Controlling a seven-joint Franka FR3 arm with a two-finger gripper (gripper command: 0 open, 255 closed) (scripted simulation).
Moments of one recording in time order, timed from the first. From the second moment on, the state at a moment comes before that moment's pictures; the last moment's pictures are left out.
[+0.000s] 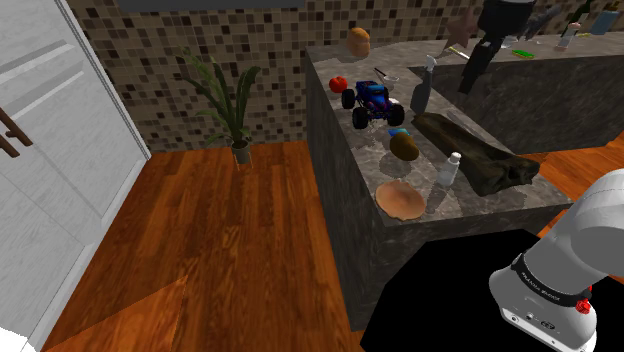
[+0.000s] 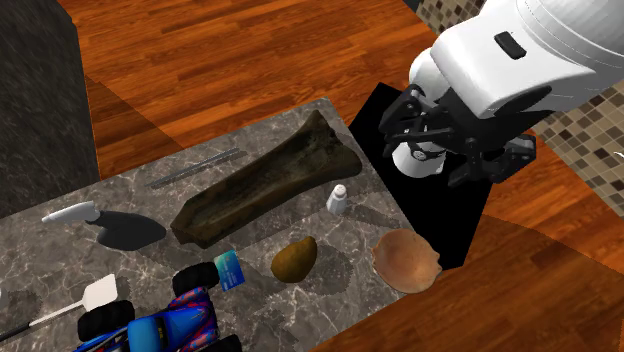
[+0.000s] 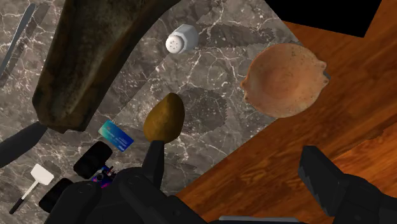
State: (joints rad) arm -0.01 -0.76 0.02 -2.28 -0.12 1.62 -0.15
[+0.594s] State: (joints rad) arm -0.05 -0.71 -0.05 -2.44 -0.15 1.77 -0.16
